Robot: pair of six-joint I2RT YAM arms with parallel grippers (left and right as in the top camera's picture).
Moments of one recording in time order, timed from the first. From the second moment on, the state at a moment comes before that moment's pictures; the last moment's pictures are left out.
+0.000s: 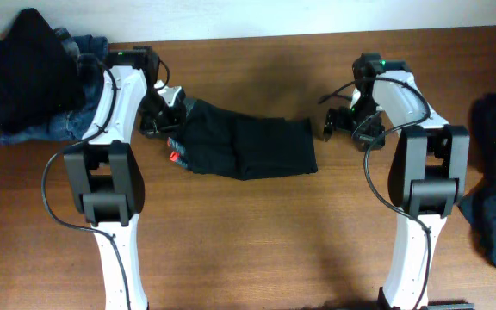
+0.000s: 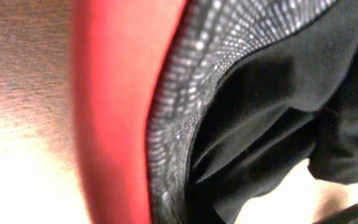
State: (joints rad) left arm -0.07 2.43 2.20 -1.48 0.33 0.03; right arm -0.02 2.31 1.82 -1.17 -0.13 0.29
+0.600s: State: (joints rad) left arm -0.22 2.43 2.37 -1.59 0.31 -0.04; right arm -0.01 2.20 1.64 -0.96 -0.28 0.30
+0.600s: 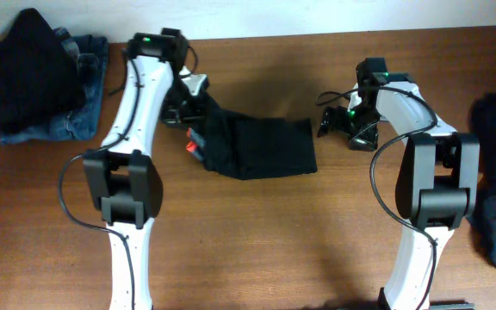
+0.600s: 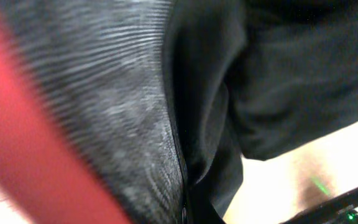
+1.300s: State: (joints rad) left arm -0.48 2.43 2.47 -1.59 0.19 -0.10; right arm 0.03 2.19 1.62 -0.90 -0.32 0.33
